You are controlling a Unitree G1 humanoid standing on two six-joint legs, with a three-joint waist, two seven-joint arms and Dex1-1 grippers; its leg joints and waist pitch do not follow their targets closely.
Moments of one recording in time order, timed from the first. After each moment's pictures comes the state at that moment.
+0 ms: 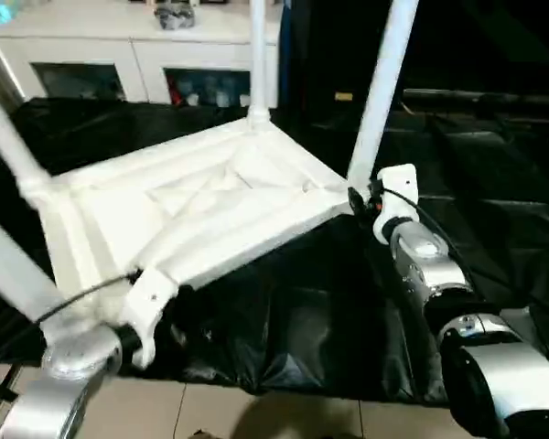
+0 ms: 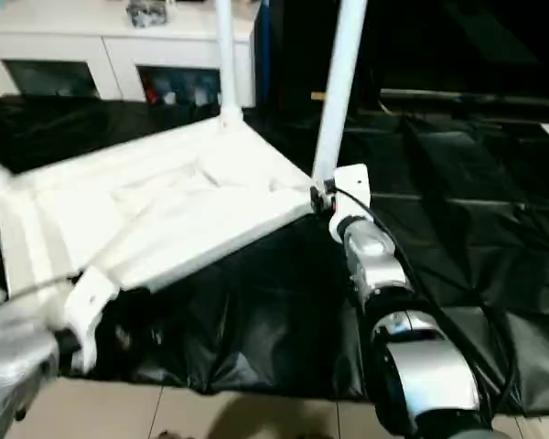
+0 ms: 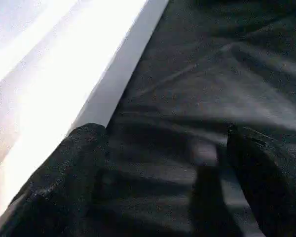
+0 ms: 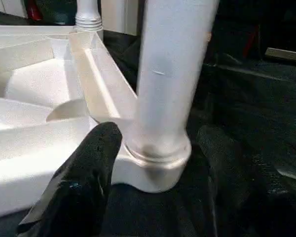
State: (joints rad) left arm 0.04 0.49 -0.05 -0.13 -0.13 0.42 -0.64; right arm -0.78 -0.18 -0.05 1.10 0.08 -0.18 0.19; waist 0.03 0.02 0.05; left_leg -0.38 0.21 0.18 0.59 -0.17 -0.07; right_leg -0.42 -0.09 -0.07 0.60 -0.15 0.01
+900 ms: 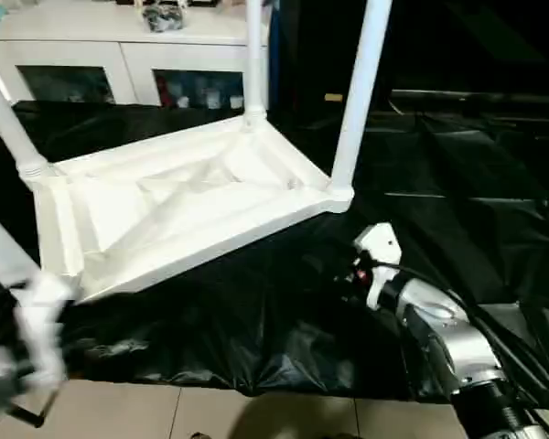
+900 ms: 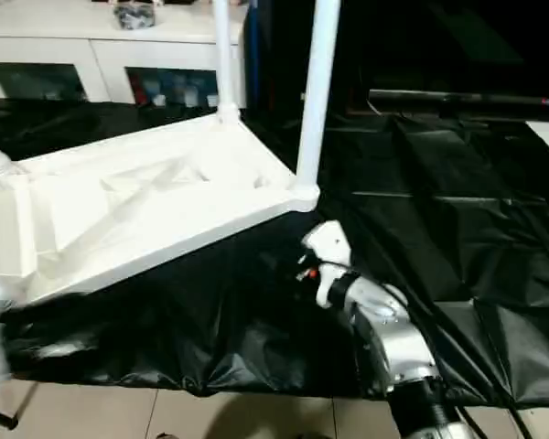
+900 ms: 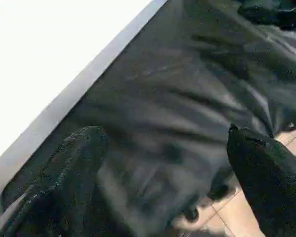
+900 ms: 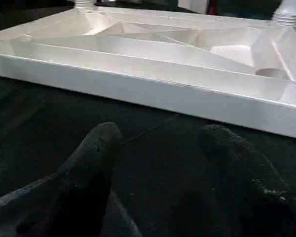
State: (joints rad) left arm 0.34 0.82 0.42 -0.24 -0.57 0.64 -1.03; right arm -0.27 -0.26 0.17 0.27 0.20 0.11 0.71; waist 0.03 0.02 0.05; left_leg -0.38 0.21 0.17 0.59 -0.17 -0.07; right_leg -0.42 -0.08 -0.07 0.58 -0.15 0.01
